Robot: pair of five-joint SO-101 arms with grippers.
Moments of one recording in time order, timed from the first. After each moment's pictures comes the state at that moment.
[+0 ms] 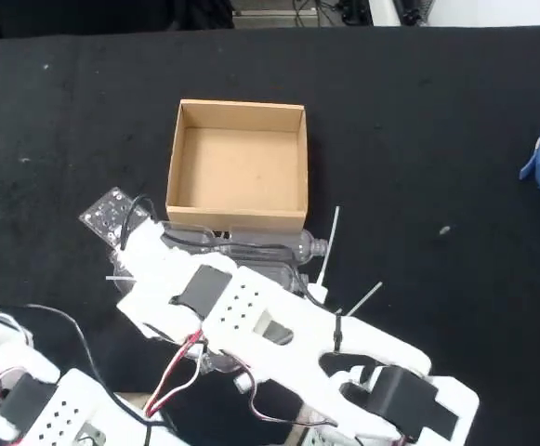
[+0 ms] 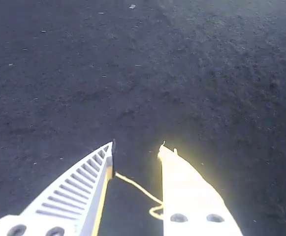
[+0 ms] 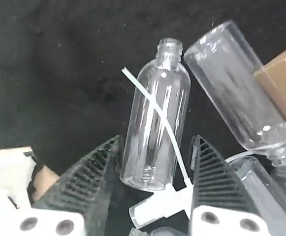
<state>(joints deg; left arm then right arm) -65.8 -103.0 87.3 56.3 3.5 -59.7 -13.5 31.5 51.6 -13.7</state>
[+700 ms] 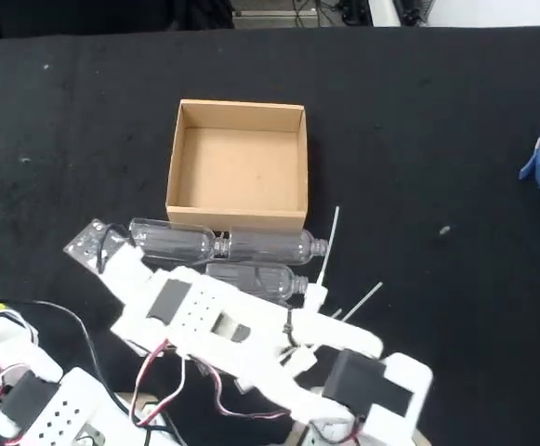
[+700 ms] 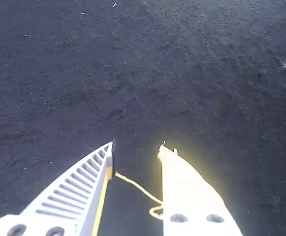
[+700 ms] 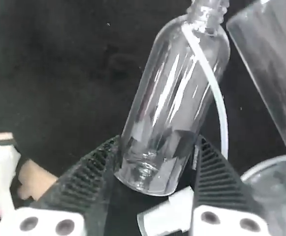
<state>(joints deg) -62.8 -102.9 87.3 56.3 2.1 -63.7 1.9 28.1 48.7 -13.7</state>
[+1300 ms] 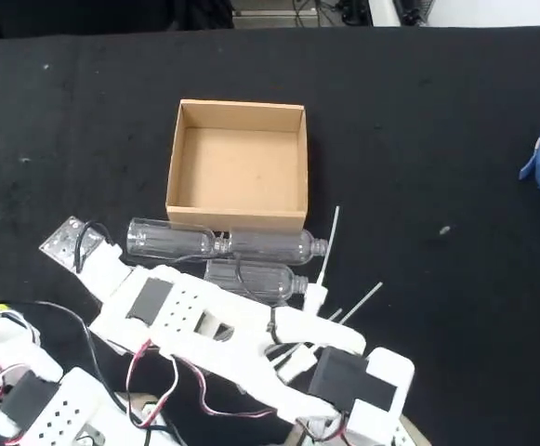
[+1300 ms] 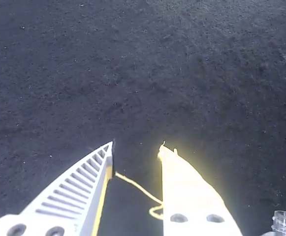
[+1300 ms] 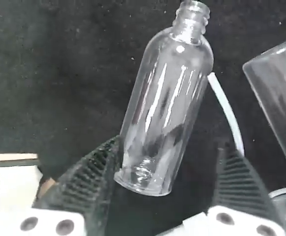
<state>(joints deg) -62.7 -102.9 87.3 57.7 2.1 -65.7 3.7 21.5 48.3 -14.0</state>
